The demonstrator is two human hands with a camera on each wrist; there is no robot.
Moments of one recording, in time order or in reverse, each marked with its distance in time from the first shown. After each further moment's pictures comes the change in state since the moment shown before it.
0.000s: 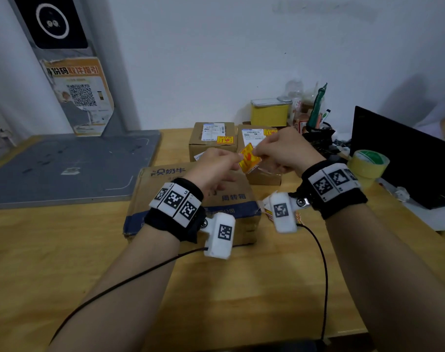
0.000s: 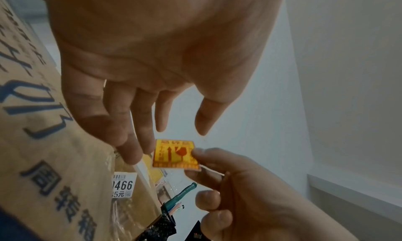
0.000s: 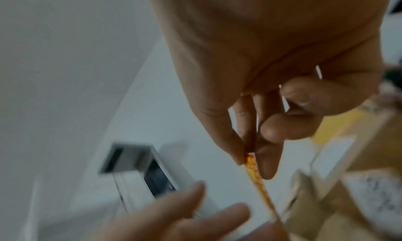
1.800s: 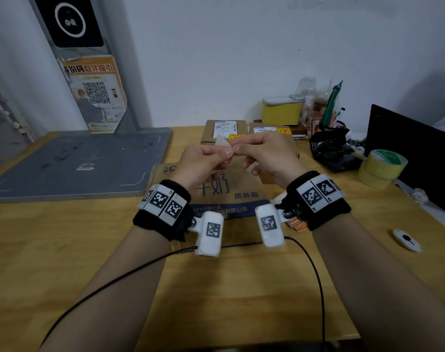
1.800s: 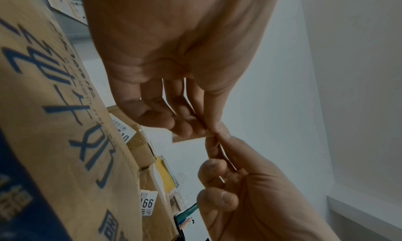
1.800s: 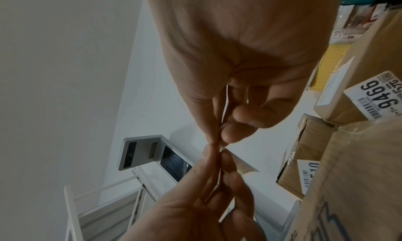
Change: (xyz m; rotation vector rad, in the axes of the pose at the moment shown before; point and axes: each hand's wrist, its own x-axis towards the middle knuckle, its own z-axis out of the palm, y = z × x) left_hand 0.004 -0.026 -0.042 -0.189 0.136 0.154; right_hand -0.003 -0.011 0.057 0.454 -0.122 -0.209
